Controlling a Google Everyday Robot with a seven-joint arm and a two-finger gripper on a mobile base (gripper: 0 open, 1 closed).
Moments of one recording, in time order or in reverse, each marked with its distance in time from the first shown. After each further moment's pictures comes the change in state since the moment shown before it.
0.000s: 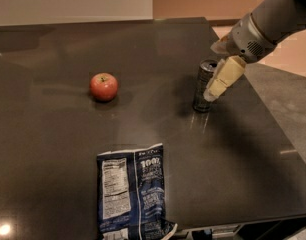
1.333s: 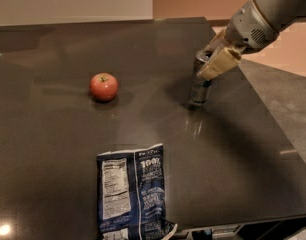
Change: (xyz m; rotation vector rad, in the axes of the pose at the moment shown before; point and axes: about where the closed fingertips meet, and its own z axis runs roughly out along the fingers) arm -0.024 0.009 -0.017 -0.060 -0.058 -0.055
